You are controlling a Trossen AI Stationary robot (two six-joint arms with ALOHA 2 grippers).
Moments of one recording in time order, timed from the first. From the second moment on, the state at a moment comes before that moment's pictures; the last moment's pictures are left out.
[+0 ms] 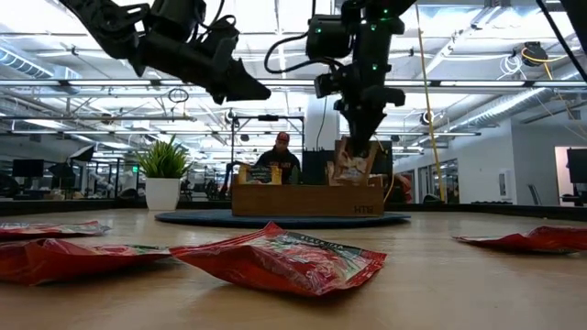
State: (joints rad) left arm 0.33 1.35 0.69 0.42 0.10 0.13; right arm -0.27 1.82 1.50 -1.03 0.13 -0.41
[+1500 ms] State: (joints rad) left arm 0.33 1.35 0.66 0.42 0.09 0.13; right arm -0.24 1.98 1.47 -1.00 0.22 -0.45
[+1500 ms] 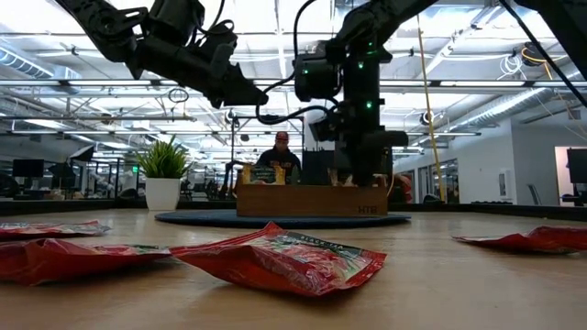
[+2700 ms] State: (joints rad) left arm 0.33 1.35 0.66 0.42 0.09 0.12; right arm -0.21 1.84 1.47 -0.92 0.37 -0.33
